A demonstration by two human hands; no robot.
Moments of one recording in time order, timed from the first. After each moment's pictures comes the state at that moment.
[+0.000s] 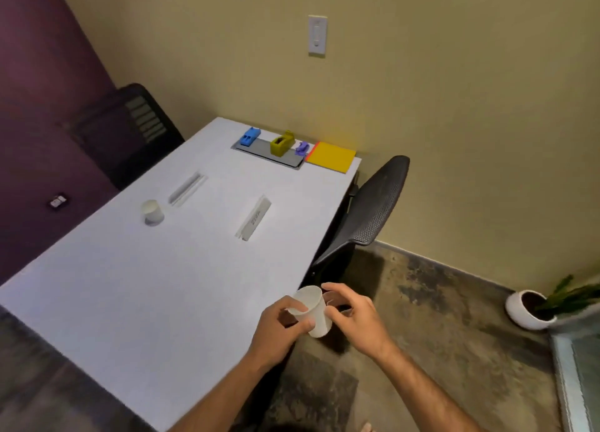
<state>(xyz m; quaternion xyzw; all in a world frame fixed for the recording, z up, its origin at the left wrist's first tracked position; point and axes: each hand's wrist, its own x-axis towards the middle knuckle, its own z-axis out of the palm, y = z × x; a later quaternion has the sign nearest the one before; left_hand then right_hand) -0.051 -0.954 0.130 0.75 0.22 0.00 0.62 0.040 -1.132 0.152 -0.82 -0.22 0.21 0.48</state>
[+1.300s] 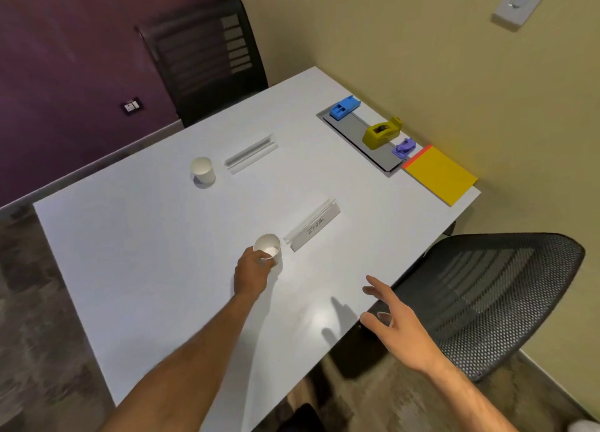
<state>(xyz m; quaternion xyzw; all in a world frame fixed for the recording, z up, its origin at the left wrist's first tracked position) 0.118 -0.689 -0.034 0.68 0.55 0.10 0.47 0.266 -0.979 0.093 -0.80 -0.30 0.39 0.35</state>
